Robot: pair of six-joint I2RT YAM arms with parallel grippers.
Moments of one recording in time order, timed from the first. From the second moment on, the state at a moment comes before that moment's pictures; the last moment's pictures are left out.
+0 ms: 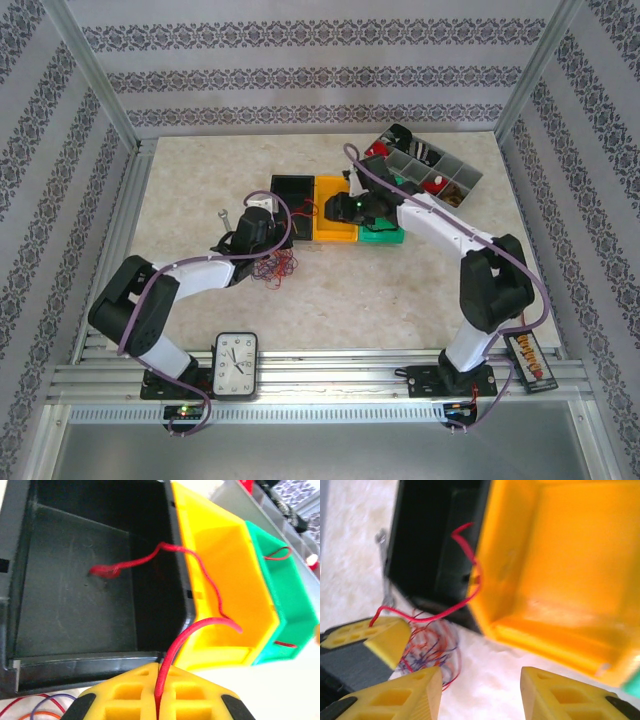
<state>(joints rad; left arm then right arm) -0.50 1.56 0.72 0.33 0.05 -0.67 0.48 1.72 1.31 -0.51 -0.36 0.52</state>
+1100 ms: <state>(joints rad) -0.47 1.39 0.78 0.34 0.32 -0.64 0.42 1.66 1.32 -0.34 -0.72 0.58</state>
